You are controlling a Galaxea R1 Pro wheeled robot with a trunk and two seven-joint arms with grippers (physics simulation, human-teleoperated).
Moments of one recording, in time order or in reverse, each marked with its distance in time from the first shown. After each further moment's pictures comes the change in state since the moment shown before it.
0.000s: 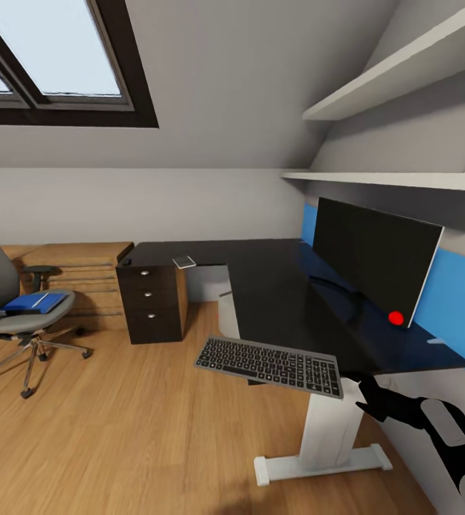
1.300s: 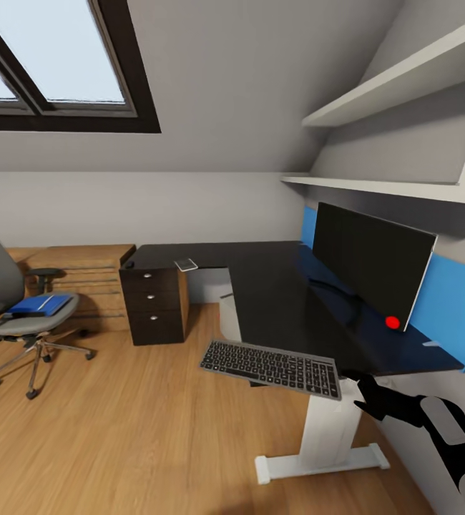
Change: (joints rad) left arm 0.000 0.005 -0.005 0.001 0.000 0.000 -0.002; right arm 0.001 0.003 -0.002 -0.022 -0.002 0.033 -0.003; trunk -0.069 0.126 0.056
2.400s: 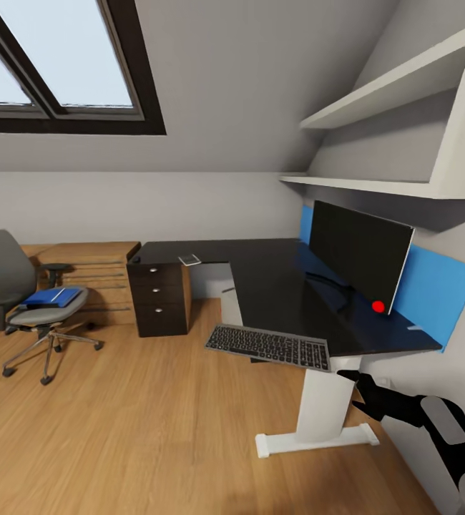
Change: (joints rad) left arm 0.000 0.000 0.000 0.000 0.000 0.000 0.001; right arm -0.001 0.000 -0.001 -0.003 -0.005 0.034 0.002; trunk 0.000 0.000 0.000
